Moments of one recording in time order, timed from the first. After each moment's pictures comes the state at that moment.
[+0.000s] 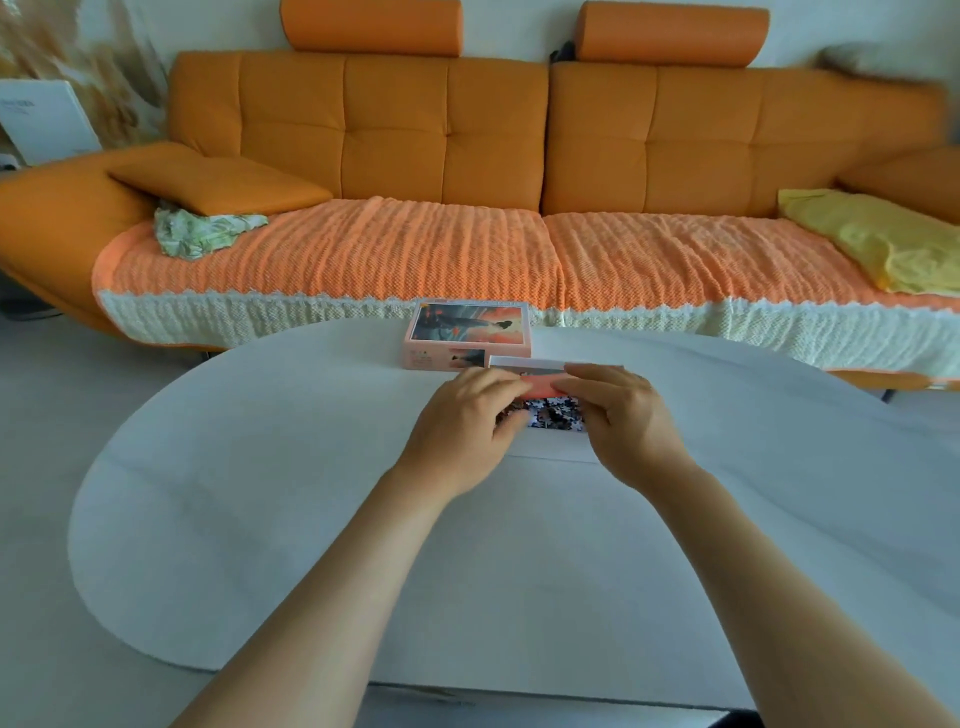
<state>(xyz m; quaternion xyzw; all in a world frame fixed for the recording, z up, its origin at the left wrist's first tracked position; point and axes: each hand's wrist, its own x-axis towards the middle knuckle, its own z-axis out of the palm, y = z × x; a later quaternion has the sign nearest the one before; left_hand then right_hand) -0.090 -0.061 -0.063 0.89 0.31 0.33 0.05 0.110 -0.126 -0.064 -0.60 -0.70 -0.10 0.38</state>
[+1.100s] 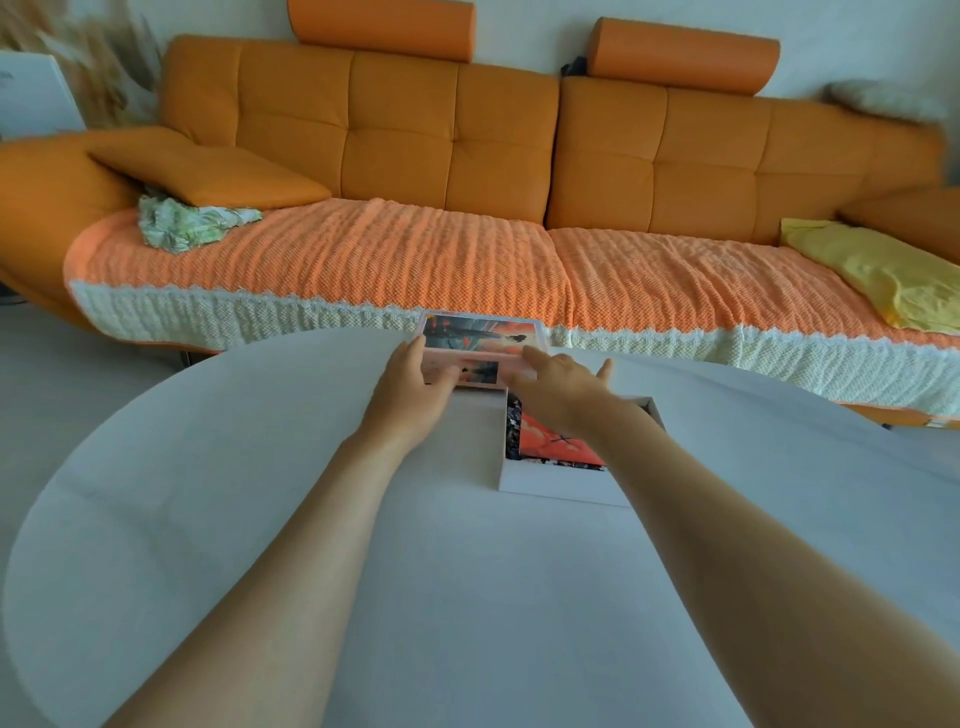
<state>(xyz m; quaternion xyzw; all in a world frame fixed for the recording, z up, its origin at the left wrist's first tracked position) -0.121 0.046 -0.076 0.71 0.52 0.34 0.32 0.058 -0.017 -0.029 -0.78 -0.62 0.11 0.08</state>
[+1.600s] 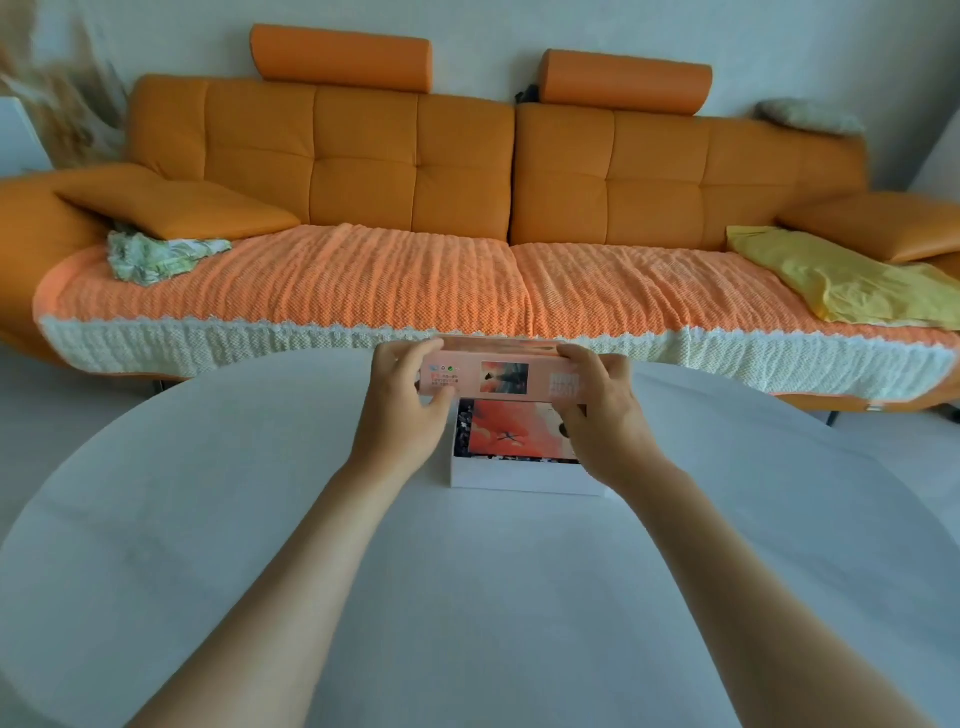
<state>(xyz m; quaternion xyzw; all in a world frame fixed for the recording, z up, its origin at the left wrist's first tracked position) -0.096 -0.025 -0.045 0.76 0.38 0.49 0.20 0.112 -0.118 -0.029 -0.70 -0.59 0.03 0.40</state>
